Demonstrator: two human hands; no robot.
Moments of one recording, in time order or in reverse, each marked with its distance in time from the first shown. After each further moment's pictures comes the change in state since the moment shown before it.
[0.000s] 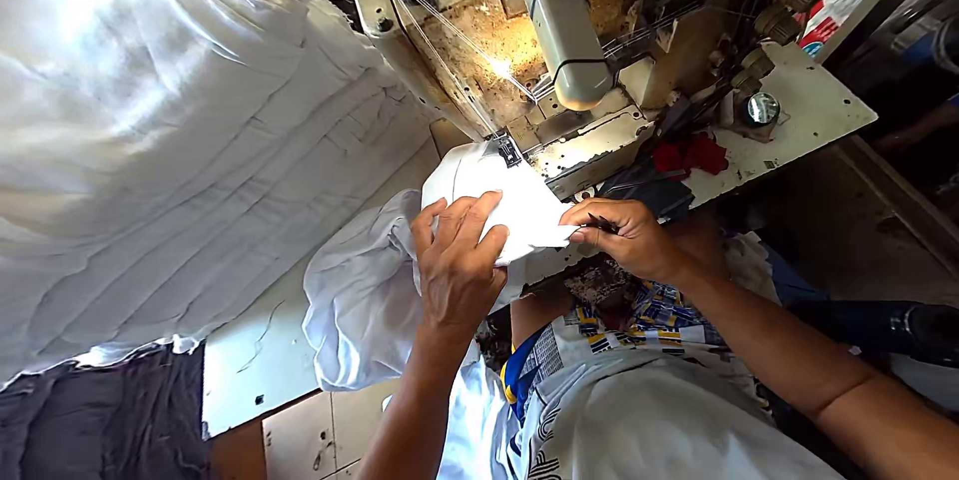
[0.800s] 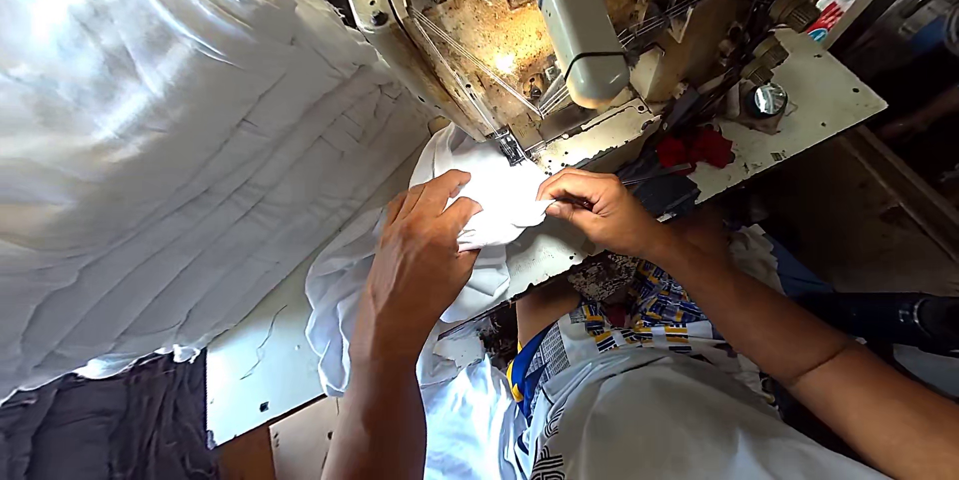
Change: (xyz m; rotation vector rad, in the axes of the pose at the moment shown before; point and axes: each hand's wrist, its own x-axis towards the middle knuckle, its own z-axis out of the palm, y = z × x) left_hand 0.029 -0.039 -0.036 -0.146 -0.311 -0.055; right_hand 0.044 0.005 0.012 -0.159 -0.019 -0.088
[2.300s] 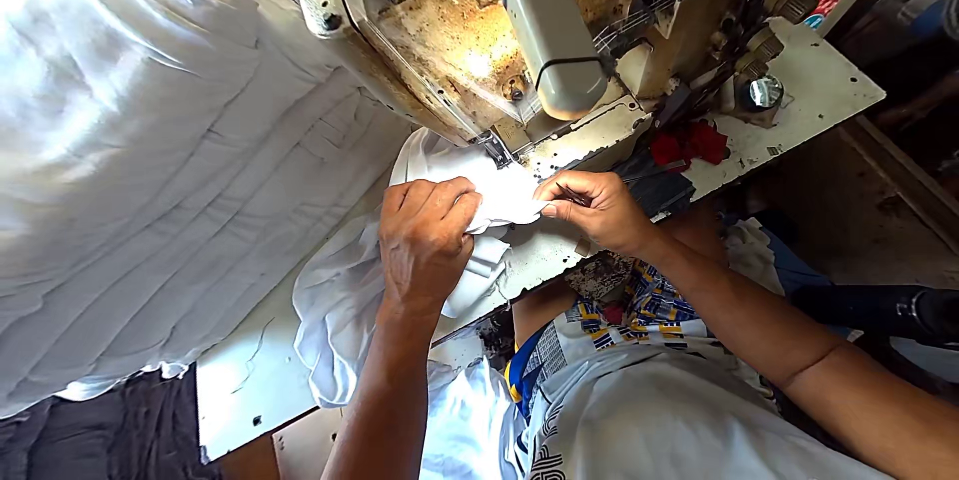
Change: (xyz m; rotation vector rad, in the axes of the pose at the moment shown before) left_hand 0.017 -0.009 0.036 0.169 0.277 0.129; right_hand -0.006 0.010 -0.001 0.252 0.103 0.089
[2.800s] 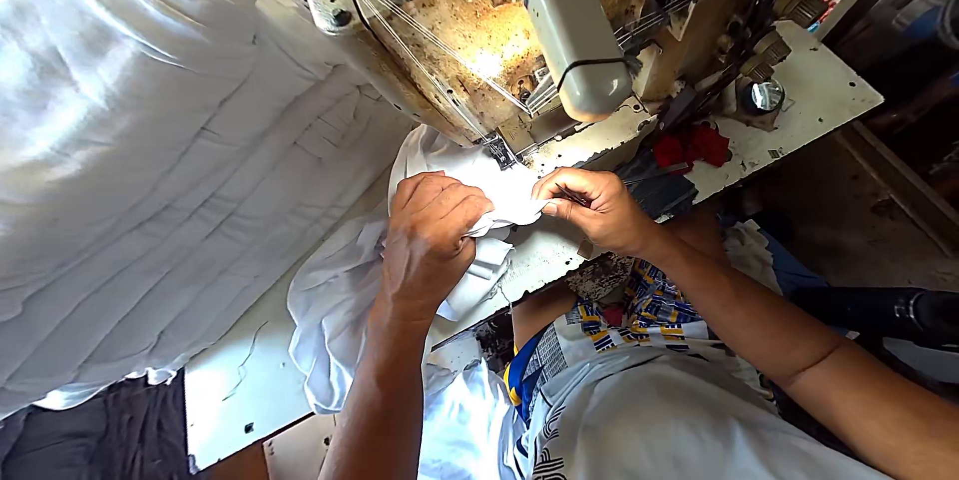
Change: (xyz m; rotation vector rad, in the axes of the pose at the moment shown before) left_hand 0.004 -0.010 -0.003 -0.272 -0.037 0.053; right_hand 0.009 0.000 0.002 -0.062 -0.038 -0.063
